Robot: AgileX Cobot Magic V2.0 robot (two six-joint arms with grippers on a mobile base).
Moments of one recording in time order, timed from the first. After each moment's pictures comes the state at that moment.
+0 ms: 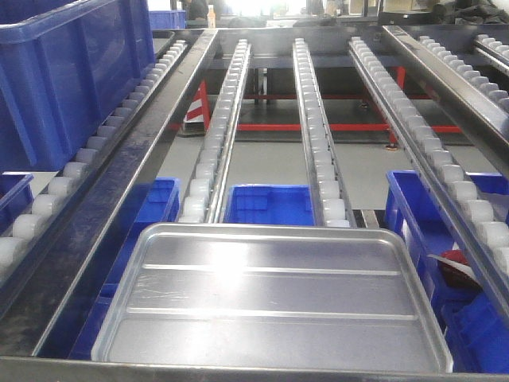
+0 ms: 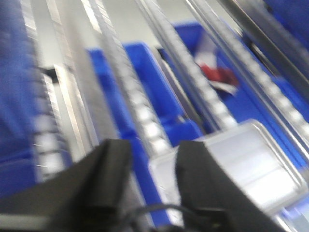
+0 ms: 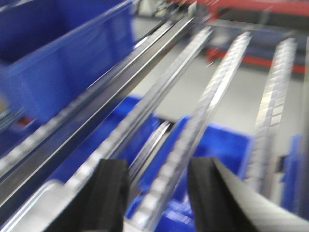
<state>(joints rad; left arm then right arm) -0.46 0.74 -0.73 -0.29 0.51 0.26 0.43 0.61 -0.66 0.04 0.32 -0.01</state>
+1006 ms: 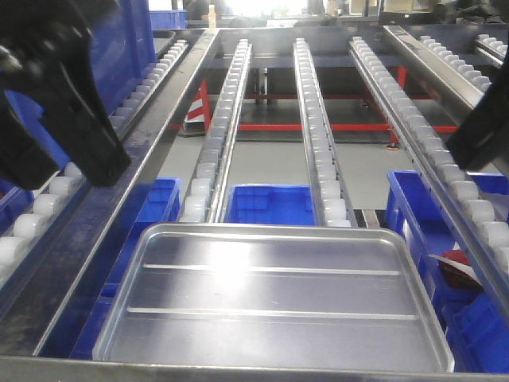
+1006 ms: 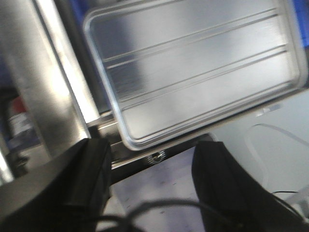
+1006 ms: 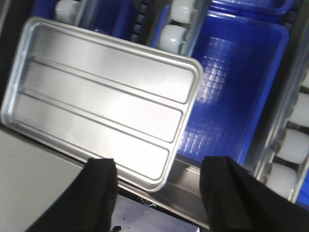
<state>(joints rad) -0.79 1.26 -0.96 0.00 0.86 -0.36 0.37 1.03 -0.71 0.25 0.69 0.06</state>
